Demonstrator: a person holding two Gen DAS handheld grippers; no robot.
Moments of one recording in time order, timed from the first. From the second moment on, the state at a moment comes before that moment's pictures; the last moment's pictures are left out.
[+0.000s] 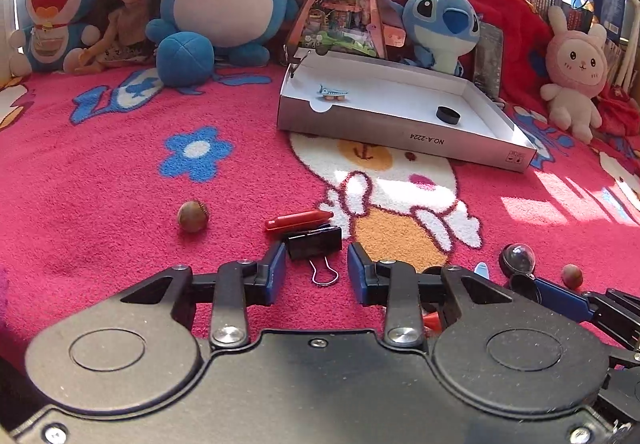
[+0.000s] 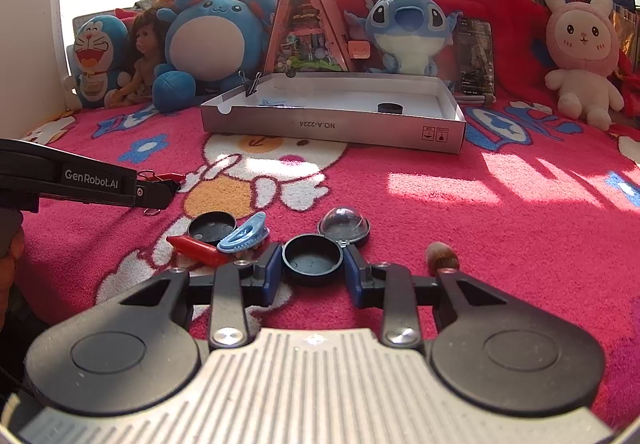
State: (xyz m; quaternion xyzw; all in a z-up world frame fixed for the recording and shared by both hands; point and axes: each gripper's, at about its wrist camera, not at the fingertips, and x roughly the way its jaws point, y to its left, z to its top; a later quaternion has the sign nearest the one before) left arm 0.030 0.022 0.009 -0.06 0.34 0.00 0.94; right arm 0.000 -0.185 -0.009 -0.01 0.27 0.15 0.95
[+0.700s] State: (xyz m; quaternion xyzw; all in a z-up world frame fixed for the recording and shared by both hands) left arm 0.034 0.025 -0.005 -0.04 0.30 -0.04 0.95; right arm -0.006 -0.182 -0.012 0.00 0.24 0.08 0.97
